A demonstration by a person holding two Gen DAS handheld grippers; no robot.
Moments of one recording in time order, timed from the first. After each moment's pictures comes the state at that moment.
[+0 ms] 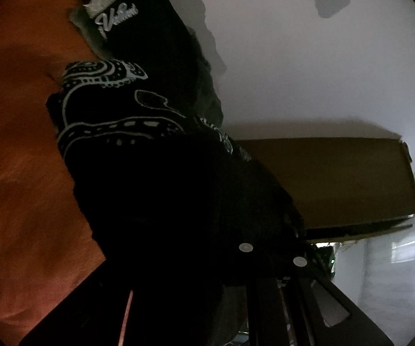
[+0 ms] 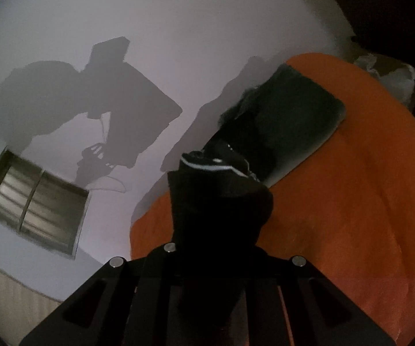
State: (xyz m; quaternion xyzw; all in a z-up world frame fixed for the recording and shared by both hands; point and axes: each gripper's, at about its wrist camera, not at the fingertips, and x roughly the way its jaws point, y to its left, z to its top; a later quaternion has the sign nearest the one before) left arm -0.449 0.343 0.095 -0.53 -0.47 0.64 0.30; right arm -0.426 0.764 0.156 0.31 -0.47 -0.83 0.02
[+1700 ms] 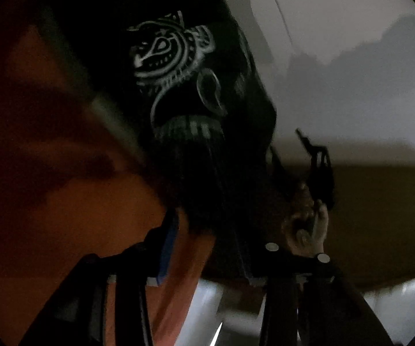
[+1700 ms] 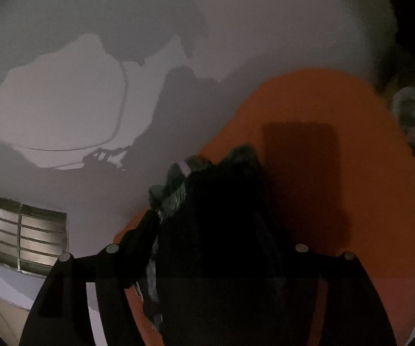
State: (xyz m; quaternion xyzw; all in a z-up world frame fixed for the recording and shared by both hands) left arm -0.659 0.573 -0.074 -0.55 -0.46 0.65 0.25; right arm -0.740 1.015 0.016 0.41 -0.48 -0.77 0.07
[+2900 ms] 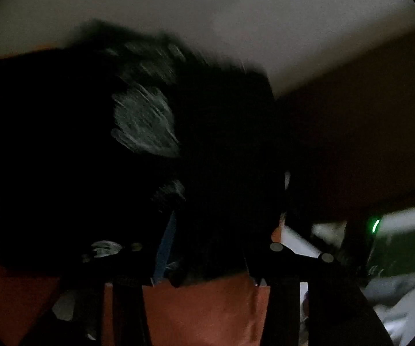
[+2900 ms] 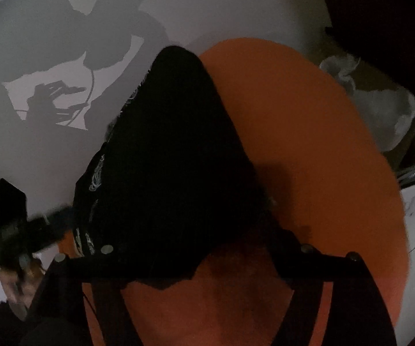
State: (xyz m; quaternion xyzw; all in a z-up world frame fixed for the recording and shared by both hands) left arm -0.740 0.612 0.012 -0.62 -0.06 0.72 0.31; right arm -0.609 0.891 -0.010 0.45 -0.40 -0.80 -0.06
